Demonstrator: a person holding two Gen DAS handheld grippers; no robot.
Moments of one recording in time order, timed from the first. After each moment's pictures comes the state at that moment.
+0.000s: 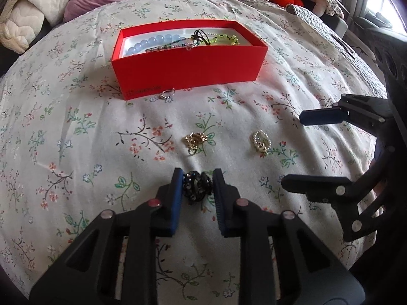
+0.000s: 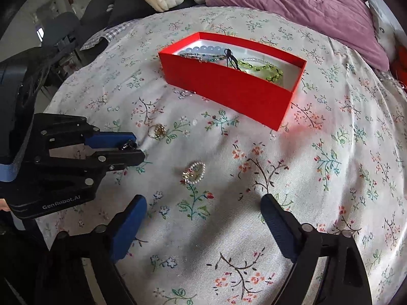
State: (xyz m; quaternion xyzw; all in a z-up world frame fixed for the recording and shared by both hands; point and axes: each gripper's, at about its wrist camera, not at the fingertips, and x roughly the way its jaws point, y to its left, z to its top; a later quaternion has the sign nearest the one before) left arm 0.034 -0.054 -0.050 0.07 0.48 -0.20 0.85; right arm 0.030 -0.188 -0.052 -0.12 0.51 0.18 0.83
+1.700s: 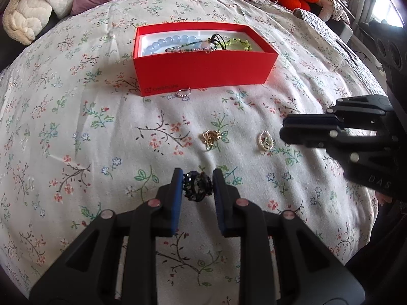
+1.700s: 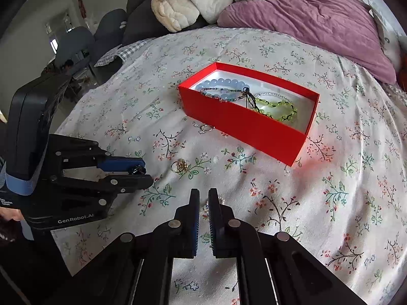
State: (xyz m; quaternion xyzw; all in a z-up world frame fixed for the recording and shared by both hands) left arm 0.035 -0.035 -0.042 0.06 0.50 -0.19 0.84; right arm 0.038 -0.173 -0.033 -0.10 0.47 0.22 0.85
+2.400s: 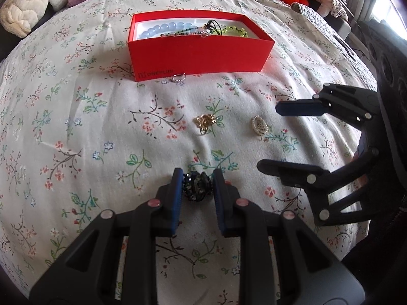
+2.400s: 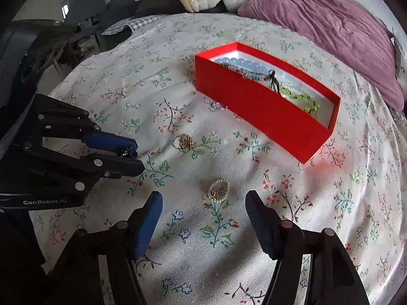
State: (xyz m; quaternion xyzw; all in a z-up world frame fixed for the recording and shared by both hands) left arm 0.027 -0.036 -0.049 0.05 0.51 -0.20 0.83; right arm 0.035 -0.152 -0.059 -0.19 0.47 0.23 0.83
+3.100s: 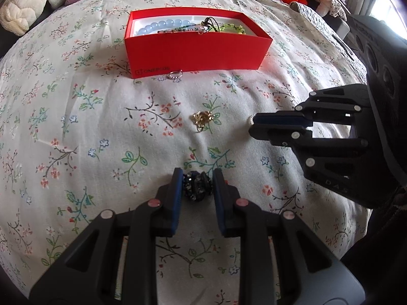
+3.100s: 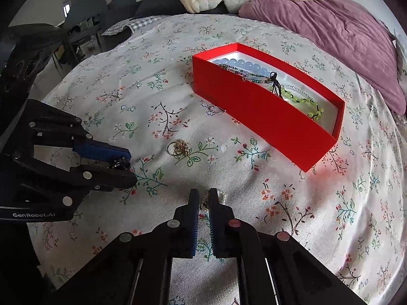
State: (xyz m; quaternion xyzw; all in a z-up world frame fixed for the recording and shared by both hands) left arm 0.027 -0.038 -0.052 0.05 0.52 -0.21 0.83; right arm 0.045 -0.151 -0.066 -0.20 0.47 0.23 0.83
